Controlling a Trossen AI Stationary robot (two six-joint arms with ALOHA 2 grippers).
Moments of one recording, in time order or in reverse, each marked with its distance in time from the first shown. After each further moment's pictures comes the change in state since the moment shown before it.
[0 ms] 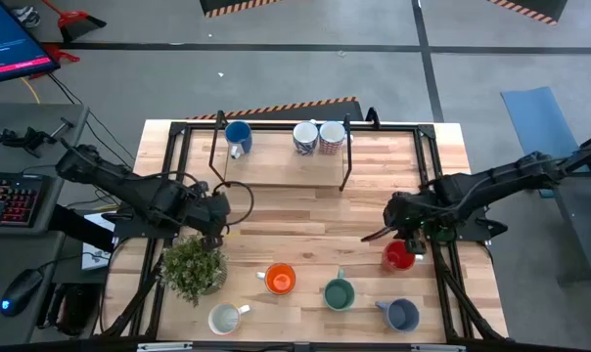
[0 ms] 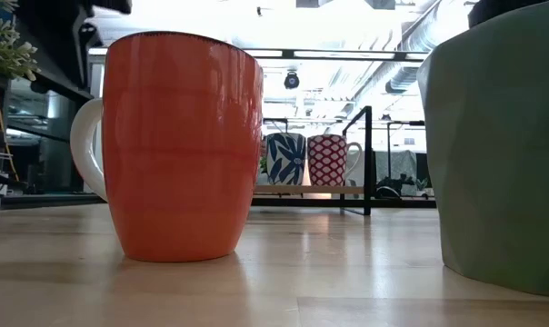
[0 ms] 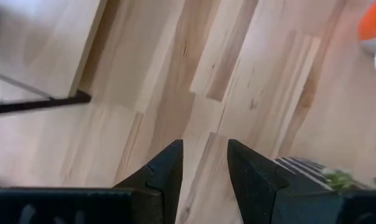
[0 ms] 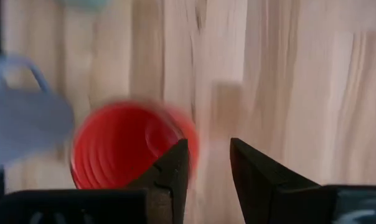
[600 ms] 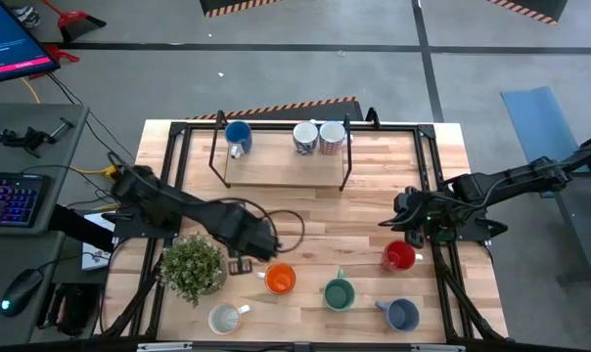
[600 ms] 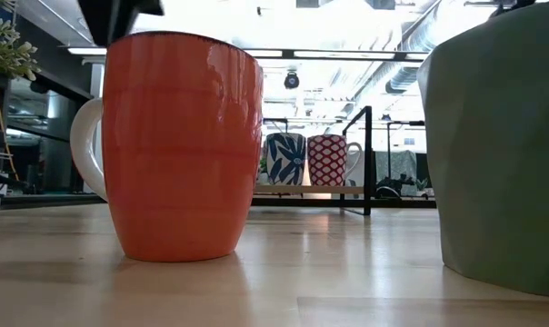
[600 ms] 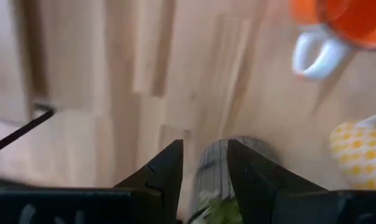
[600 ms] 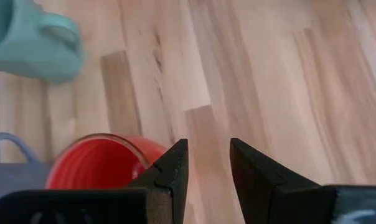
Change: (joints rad) left arm -0.007 0.604 0.642 -0.336 0.177 0.120; right arm 0.000 -0.302 -0.202 0.150 0.134 0.282
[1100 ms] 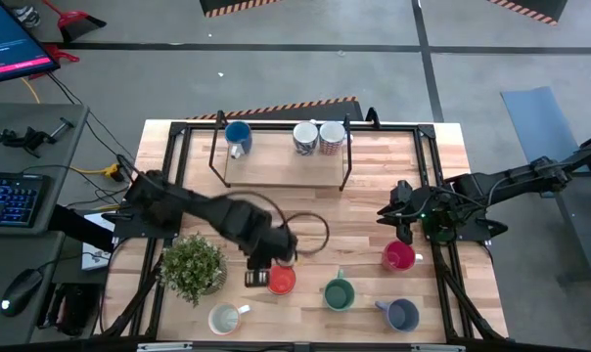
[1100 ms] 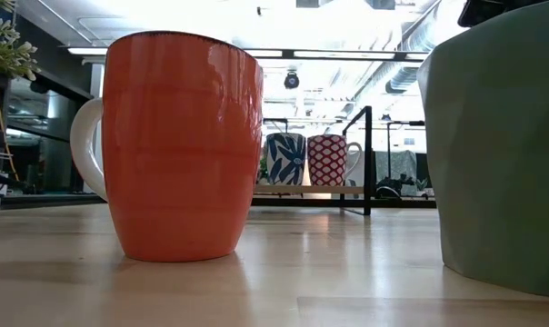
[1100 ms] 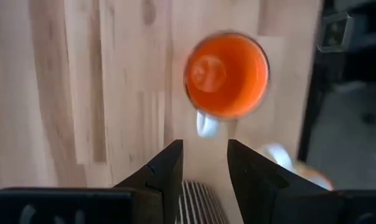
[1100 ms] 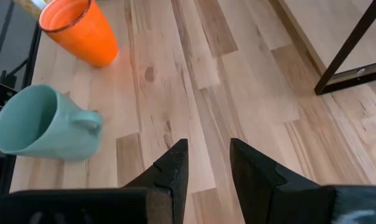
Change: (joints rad) left arm 0.016 0.126 0.300 0.095 0.142 0.131; right arm 0.000 -0.006 0.000 0.249 0.142 -0.034
